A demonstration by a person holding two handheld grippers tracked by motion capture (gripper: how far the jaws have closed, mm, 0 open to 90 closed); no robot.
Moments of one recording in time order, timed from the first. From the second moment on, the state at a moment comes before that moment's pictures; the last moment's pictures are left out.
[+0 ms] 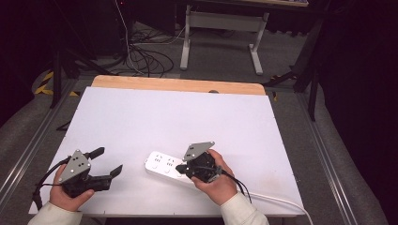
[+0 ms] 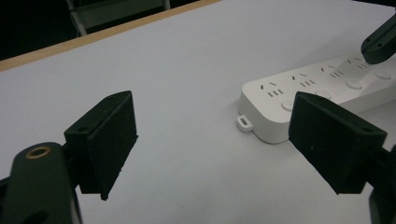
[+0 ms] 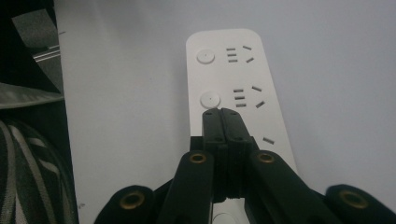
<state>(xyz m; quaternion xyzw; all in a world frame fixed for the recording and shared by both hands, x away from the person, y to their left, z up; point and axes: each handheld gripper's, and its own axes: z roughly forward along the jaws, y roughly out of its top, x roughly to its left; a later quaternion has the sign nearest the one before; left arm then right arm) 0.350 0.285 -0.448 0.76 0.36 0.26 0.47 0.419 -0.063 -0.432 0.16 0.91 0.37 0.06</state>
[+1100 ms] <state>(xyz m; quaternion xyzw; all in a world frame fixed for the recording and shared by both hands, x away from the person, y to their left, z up) 0.350 0.285 -0.448 0.76 0.36 0.27 0.47 0.417 -0.050 -0.449 0.16 0.93 0.33 0.07</state>
